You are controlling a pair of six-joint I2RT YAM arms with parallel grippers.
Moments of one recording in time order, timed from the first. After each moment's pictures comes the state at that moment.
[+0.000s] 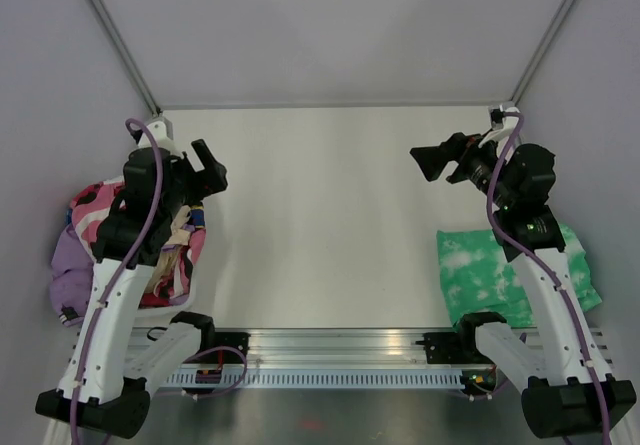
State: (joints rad) left arm -0.19 0.90 1.22 -0.76 -0.16 -0.40; right arm 0.07 0.91 0.99 -0.12 -0.46 0.38
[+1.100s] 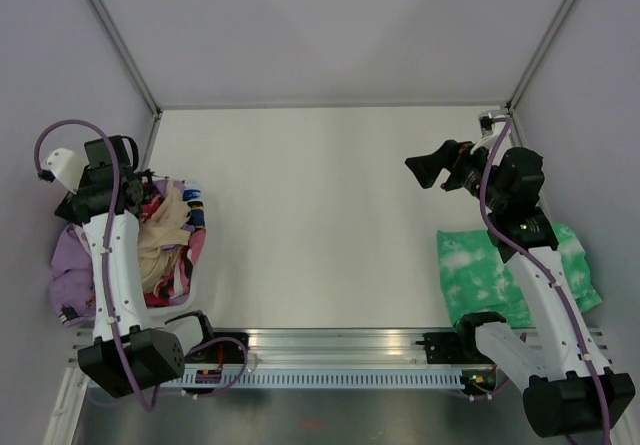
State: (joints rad) left arm 0.31 1.13 1.31 -0.99 -0.70 -0.74; right arm 0.09 0.92 0.93 -0.14 -0.46 0.39
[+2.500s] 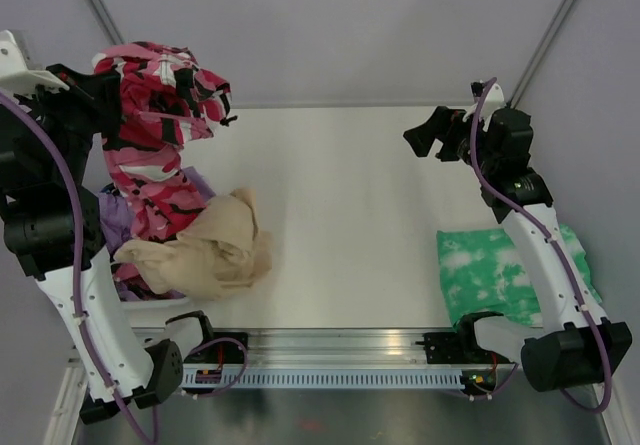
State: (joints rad) left arm 0.27 1.10 1.91 -0.68 0.22 -0.28; right arm 0.12 1.17 1.18 -0.25 -0.36 0.35
